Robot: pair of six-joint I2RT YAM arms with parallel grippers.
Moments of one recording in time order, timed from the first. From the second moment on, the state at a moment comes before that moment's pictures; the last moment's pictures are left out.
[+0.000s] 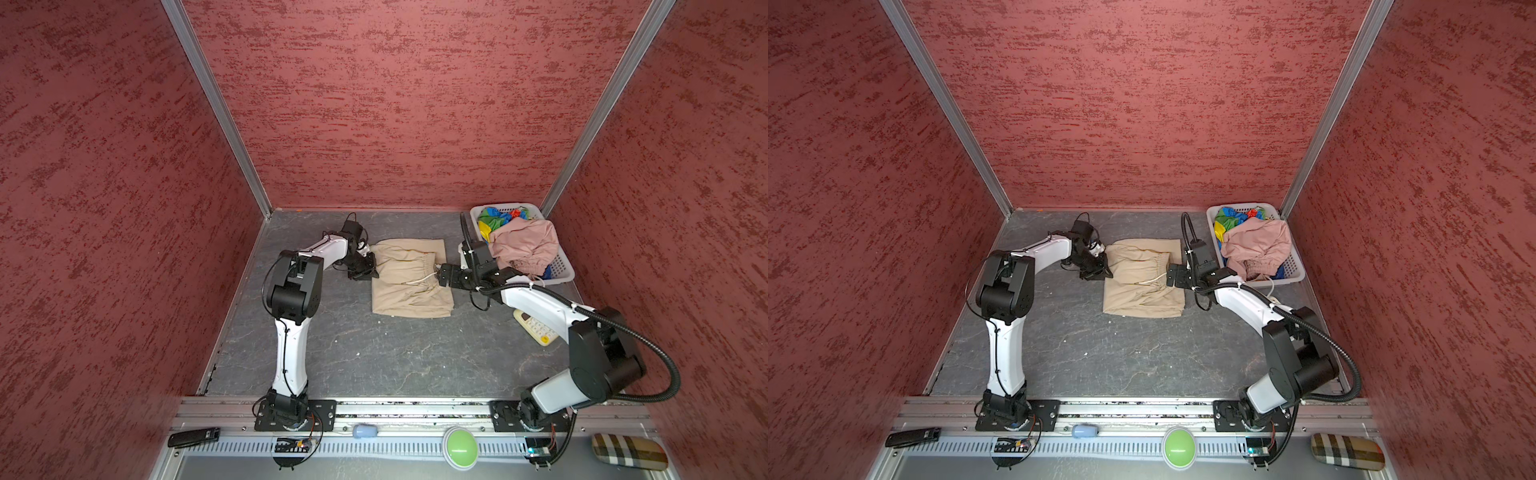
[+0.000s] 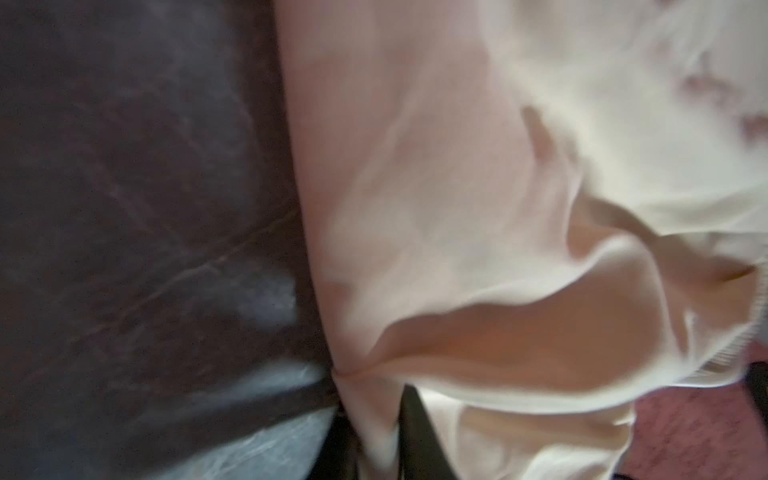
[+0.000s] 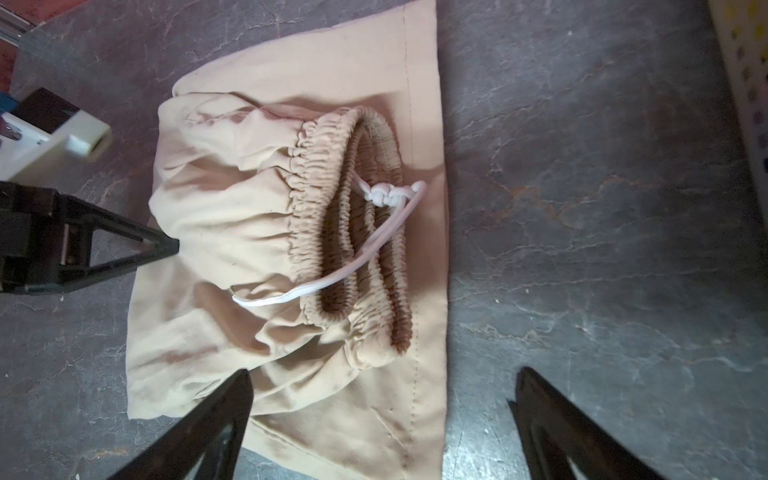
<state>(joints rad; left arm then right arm) -0.24 2.17 1.57 -0.77 0.48 -0.40 0.42 1.53 0.98 -0.30 -0.06 0.51</state>
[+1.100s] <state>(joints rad) 0.15 2.47 2.28 -0.97 -0.50 0.16 0.45 1.72 1.28 -0.37 -0.20 0.49</state>
